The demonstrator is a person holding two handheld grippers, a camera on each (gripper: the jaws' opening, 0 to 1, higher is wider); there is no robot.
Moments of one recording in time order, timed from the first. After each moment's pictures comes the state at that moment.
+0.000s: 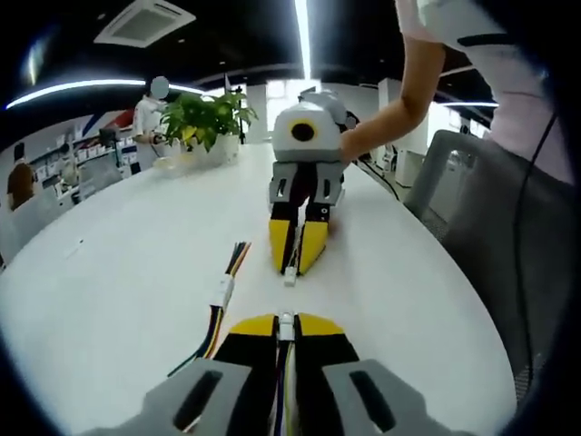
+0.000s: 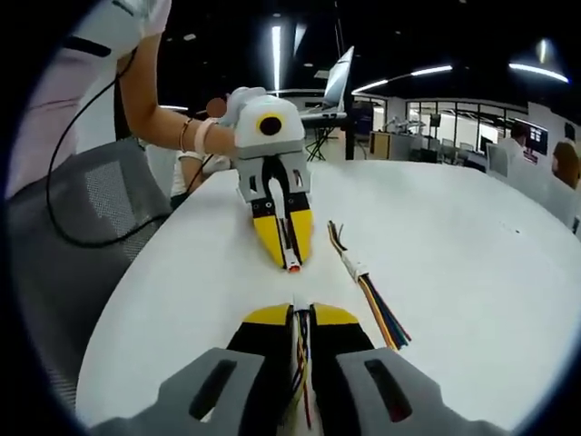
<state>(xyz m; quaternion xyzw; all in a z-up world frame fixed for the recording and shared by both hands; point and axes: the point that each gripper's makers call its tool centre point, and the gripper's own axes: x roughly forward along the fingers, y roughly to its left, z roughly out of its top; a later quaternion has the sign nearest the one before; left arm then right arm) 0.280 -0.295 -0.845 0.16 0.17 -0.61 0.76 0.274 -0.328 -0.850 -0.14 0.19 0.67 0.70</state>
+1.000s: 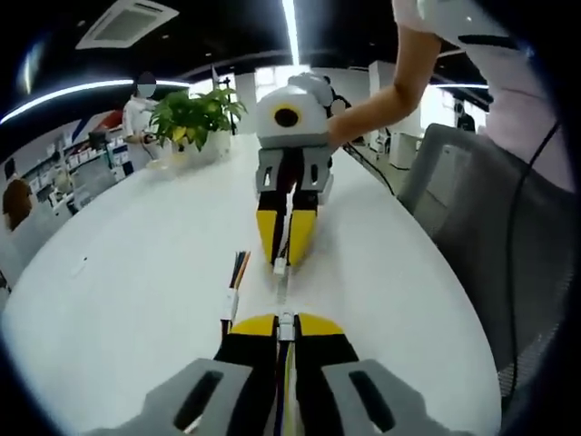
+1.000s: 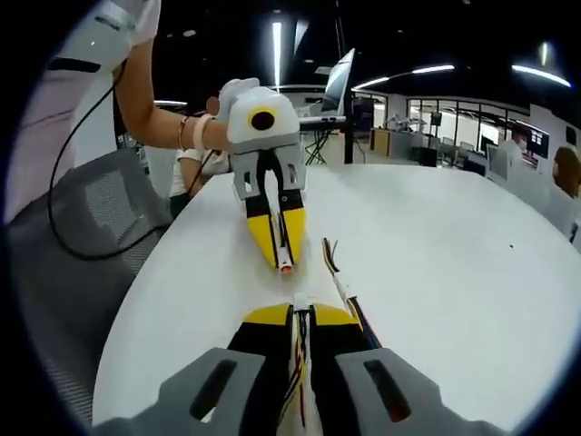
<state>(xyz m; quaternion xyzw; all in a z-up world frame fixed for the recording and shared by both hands) 0.277 -0.291 -0.821 0.21 0.18 -0.62 0.74 0.280 -0.319 -0.821 -0.16 0.19 0.67 0.70</state>
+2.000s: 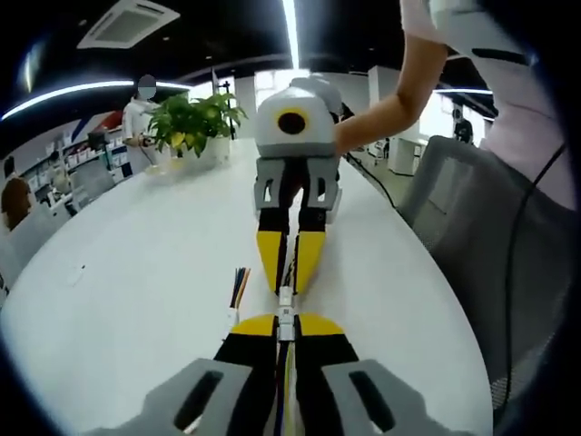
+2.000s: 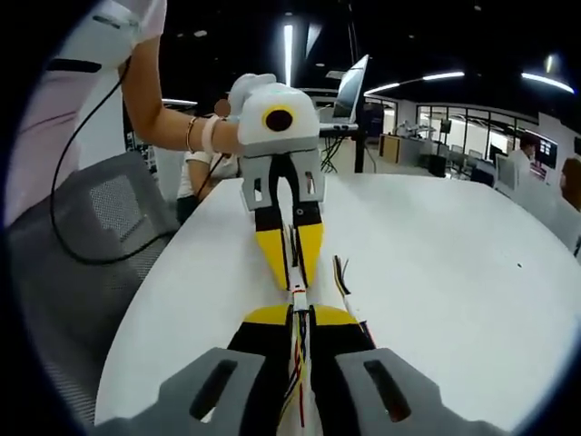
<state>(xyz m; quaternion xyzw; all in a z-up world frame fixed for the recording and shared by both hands) 0.279 -0.298 -0.809 0.19 0.18 -0.62 0.74 0.276 -0.302 -0.813 -0.16 0.17 0.69 0.69</state>
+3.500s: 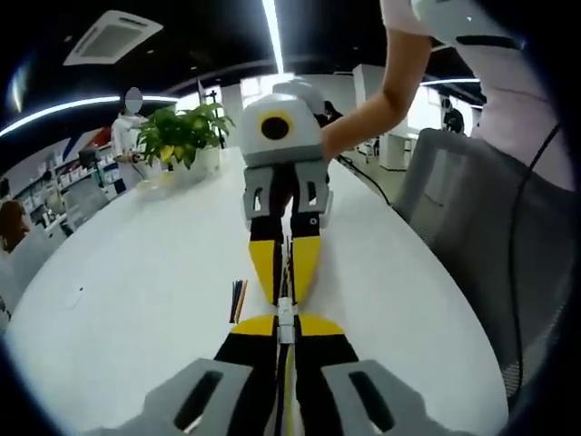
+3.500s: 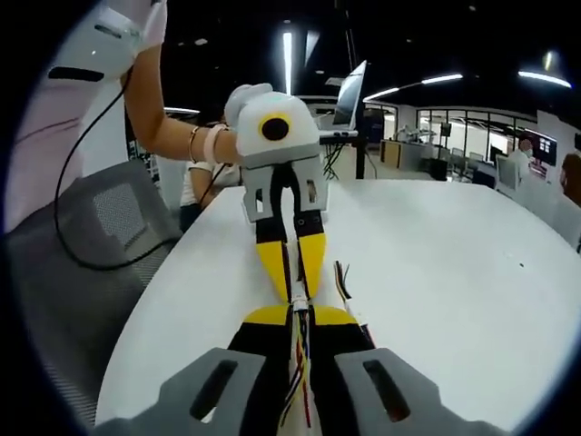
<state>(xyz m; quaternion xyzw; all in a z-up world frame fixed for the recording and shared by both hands) 0.277 -0.312 -0.808 0.22 0.15 -0.64 0.72 0.274 -0.305 -0.811 -0.14 0.17 0.69 0.69</state>
